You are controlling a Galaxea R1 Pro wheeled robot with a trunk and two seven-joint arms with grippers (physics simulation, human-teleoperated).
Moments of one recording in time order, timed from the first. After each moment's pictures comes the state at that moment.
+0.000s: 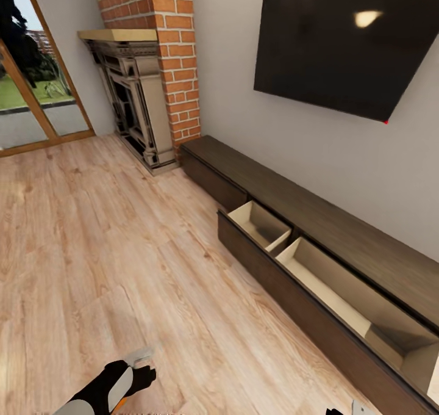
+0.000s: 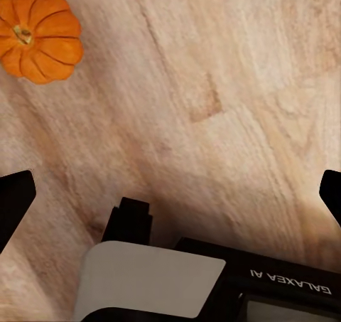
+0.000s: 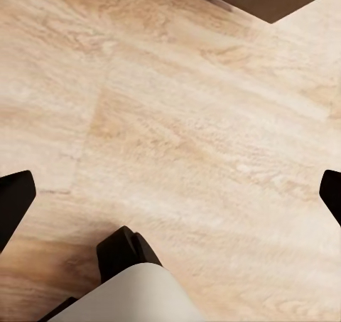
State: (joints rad) left arm -0.54 0.04 -0.05 -0.31 0.35 0.39 0.12; right arm -0.32 -0.10 -0.02 -0.36 -0.50 0.03 -0.31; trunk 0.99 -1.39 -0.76
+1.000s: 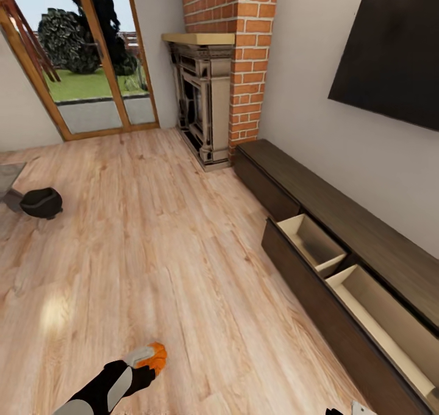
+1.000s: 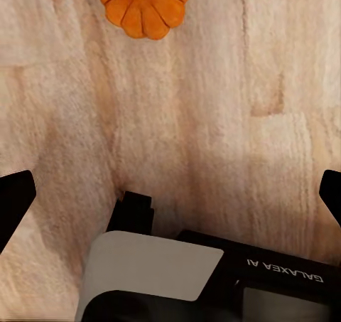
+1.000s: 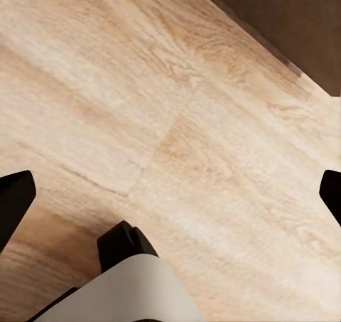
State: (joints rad) left arm -0.54 0.04 -0.05 -0.31 0.35 0.39 0.12; right arm -0.32 -0.10 -0.02 -0.36 -0.50 0.03 -0.31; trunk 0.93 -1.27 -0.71
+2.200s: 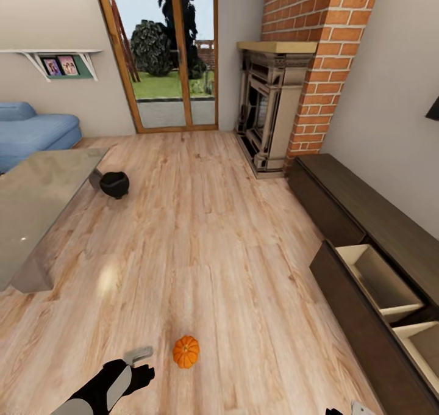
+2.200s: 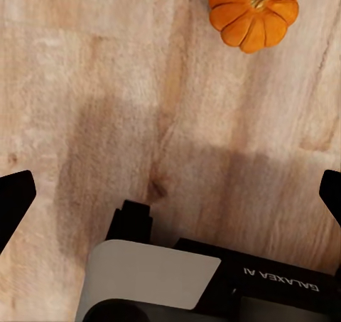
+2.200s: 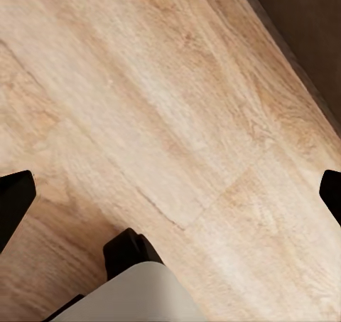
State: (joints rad) left arm -0.55 0.04 -0.04 -0.31 0.35 0.39 0.13; right arm -0.32 -0.10 -0.02 -0.36 -0.50 0.03 -0.31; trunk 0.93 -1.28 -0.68
